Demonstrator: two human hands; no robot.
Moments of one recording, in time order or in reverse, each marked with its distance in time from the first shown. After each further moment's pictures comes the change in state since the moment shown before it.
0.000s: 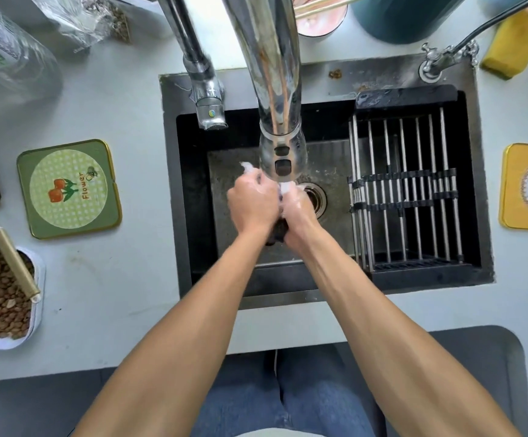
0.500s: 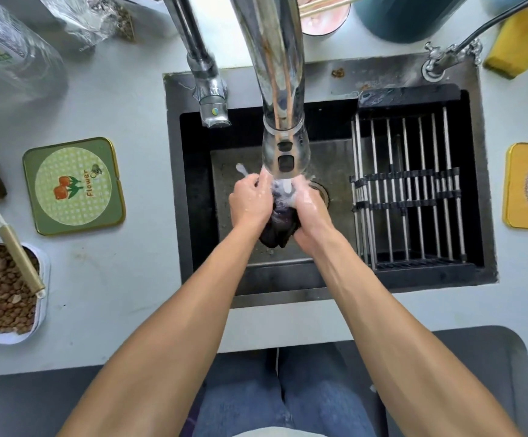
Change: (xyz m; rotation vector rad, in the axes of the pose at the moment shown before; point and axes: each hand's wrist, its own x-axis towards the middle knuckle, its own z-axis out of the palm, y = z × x) left_hand 0.011 -0.012 -0.005 0.028 -0.125 -0.062; right_hand 0.001 0.002 -0.015 0.113 -0.037 -0.040
